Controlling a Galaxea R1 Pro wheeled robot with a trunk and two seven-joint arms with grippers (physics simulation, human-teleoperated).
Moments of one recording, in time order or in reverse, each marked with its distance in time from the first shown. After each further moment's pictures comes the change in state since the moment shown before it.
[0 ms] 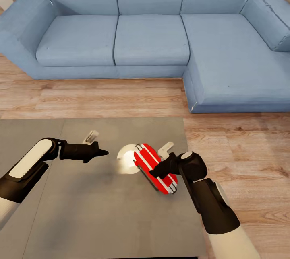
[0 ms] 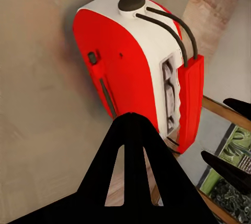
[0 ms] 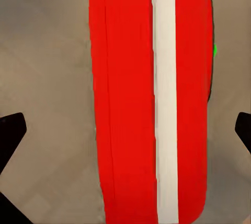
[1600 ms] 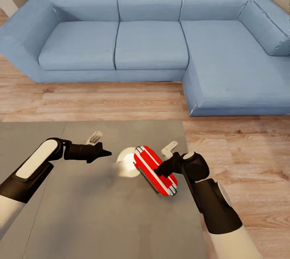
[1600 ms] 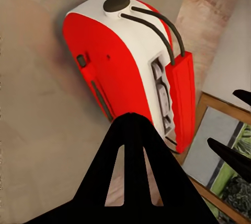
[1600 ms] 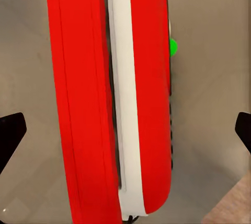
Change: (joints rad) left arm 0.000 -0.039 -0.004 -0.005 -0.059 0.004 0.002; right arm 0.003 -0.015 -0.013 0.003 0.011 0.000 -0.053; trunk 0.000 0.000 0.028
